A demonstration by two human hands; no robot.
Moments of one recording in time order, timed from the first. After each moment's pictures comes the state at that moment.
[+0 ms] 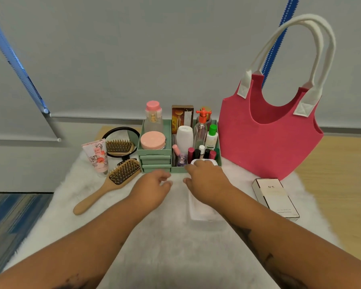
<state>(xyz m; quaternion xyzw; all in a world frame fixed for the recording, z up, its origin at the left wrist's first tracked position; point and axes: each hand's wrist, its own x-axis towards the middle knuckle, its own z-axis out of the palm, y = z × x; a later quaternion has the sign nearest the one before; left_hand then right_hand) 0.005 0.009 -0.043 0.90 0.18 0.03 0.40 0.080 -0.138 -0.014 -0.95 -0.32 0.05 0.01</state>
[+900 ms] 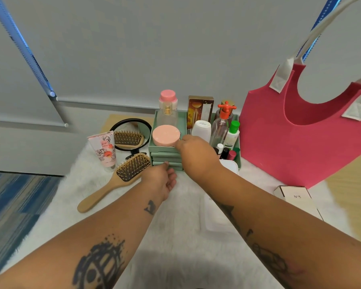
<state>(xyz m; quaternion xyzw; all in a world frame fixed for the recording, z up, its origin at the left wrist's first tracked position) 0.067 0.030 -0.075 0.42 0.47 0.04 0.77 0.116 -0.061 -0.001 -0.91 -0.42 -0.02 0.05</state>
